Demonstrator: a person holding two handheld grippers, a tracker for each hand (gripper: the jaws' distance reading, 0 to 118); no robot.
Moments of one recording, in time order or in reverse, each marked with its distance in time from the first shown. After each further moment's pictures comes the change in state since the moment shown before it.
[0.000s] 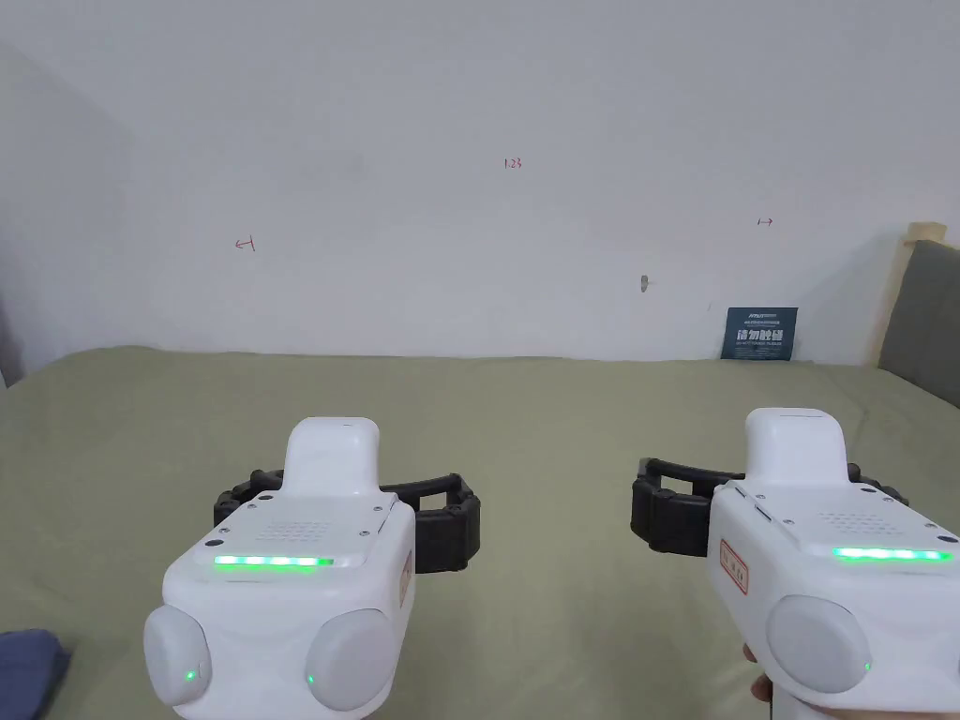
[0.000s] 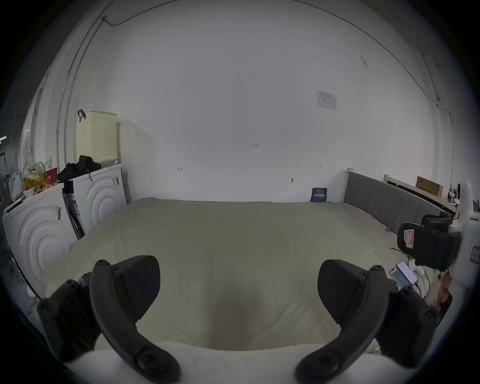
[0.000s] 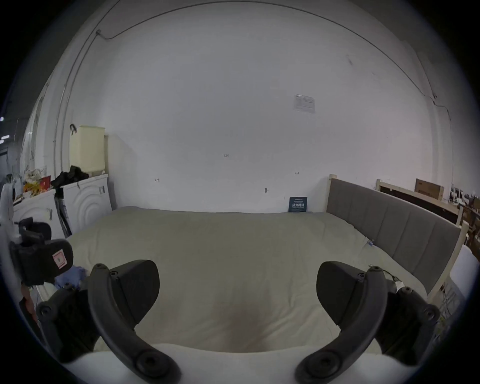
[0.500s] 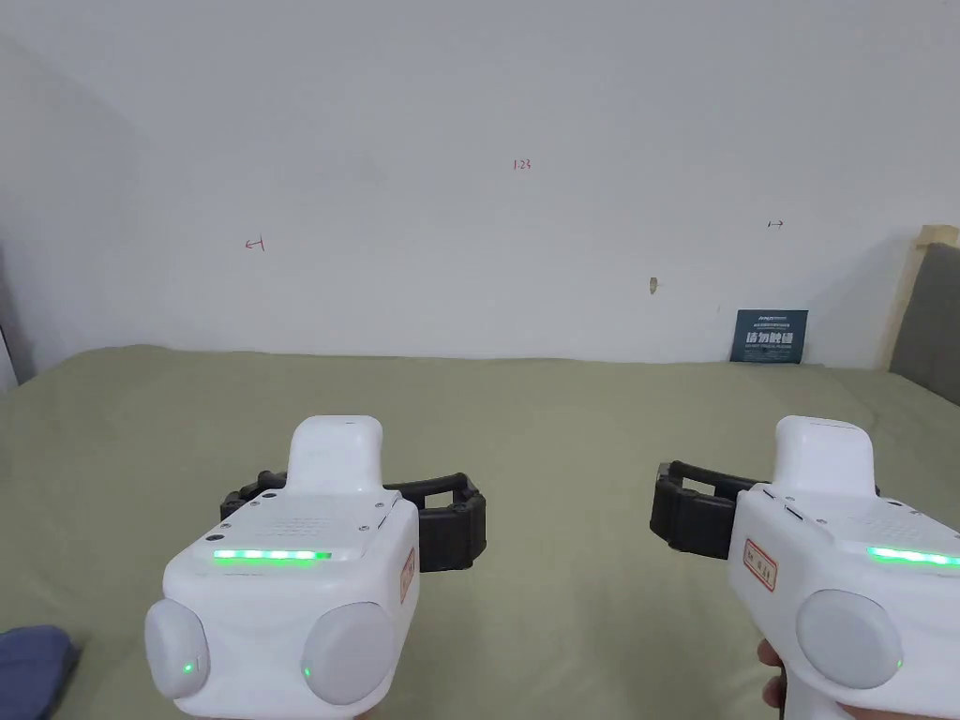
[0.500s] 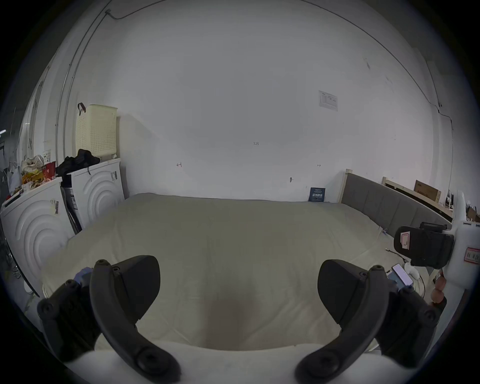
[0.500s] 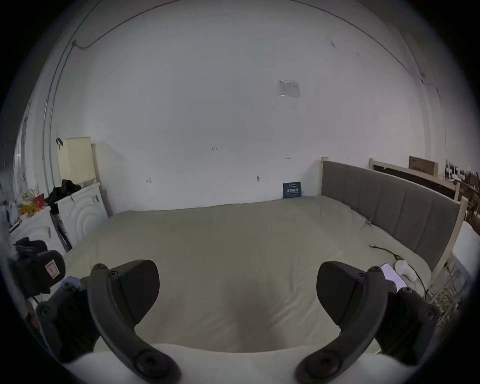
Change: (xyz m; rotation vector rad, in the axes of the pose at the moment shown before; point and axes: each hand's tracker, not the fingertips) left arm -0.003 0.001 0.001 -0.016 -0.020 0.023; right arm 0.009 -0.004 -0.003 -0.020 0.025 -0.085
